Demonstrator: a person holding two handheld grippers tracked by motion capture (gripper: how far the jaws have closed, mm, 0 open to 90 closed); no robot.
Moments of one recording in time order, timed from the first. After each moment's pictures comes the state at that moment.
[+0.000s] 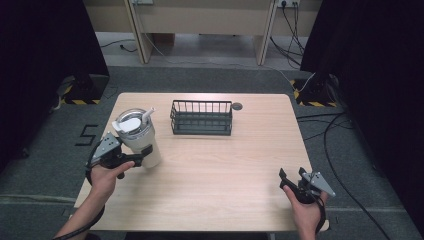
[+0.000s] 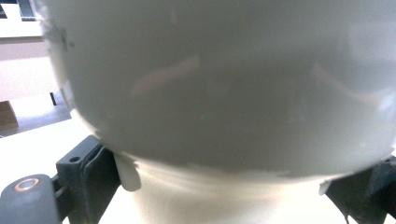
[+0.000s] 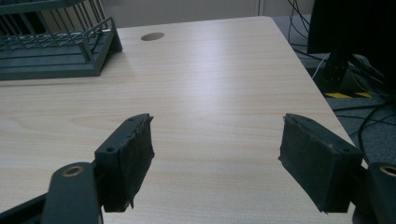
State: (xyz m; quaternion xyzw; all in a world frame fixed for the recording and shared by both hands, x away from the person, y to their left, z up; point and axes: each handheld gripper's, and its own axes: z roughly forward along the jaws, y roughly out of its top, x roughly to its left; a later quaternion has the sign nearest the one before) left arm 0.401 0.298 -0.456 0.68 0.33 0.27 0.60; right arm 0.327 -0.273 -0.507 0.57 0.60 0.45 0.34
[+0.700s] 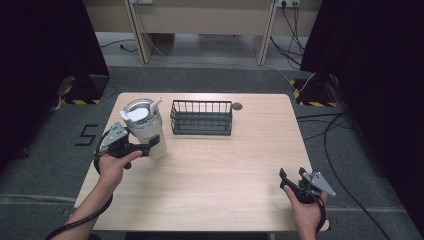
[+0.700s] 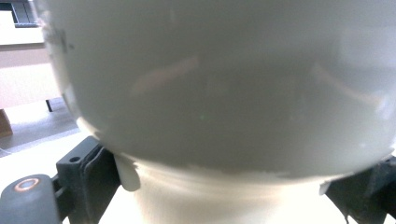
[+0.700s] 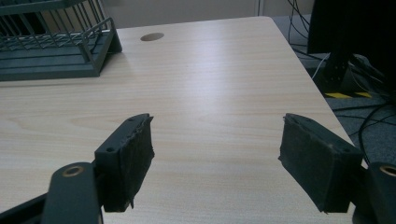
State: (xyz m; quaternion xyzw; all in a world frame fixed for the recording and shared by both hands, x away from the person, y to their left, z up) left arm 0.426 0.278 -0.439 0.68 0.32 0.27 0.61; right arm 0.327 -0.274 -0.507 0.57 0.60 0.45 0.34
